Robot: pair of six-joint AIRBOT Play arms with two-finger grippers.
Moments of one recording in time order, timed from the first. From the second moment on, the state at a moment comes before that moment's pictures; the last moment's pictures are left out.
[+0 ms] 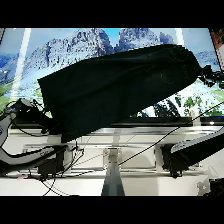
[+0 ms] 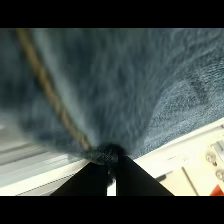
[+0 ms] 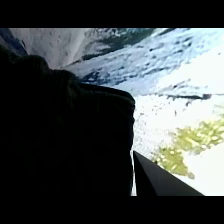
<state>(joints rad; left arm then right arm) 0.41 -1.41 0.55 1.22 -1.43 -1.23 -0.73 -1.91 1.46 -0.77 0.85 1.21</state>
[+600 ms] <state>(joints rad) 0.45 -1.45 0.88 1.01 -1.64 -0.99 -0.73 -1.72 1.45 -1.00 0.93 1.23</state>
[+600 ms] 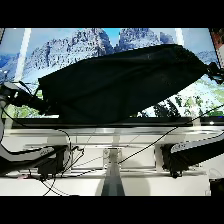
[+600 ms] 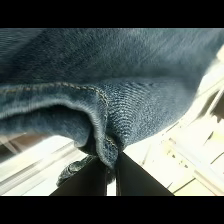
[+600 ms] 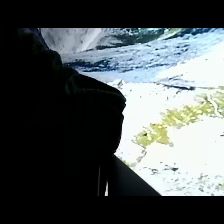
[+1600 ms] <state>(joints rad) 0.88 -1.44 0.95 0.84 -1.72 -0.85 -0.73 -0.83 0.82 -1.18 0.83 1.47</state>
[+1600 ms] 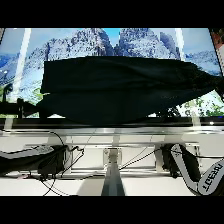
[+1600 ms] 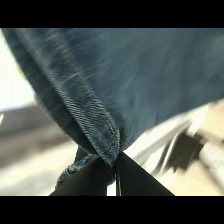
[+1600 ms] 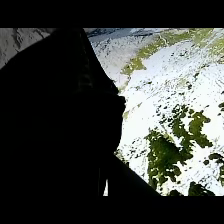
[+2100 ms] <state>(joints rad) 0.66 -1.46 1.07 0.36 -1.04 -1.03 -0.51 -1.13 0.89 -0.95 0.34 1.63</state>
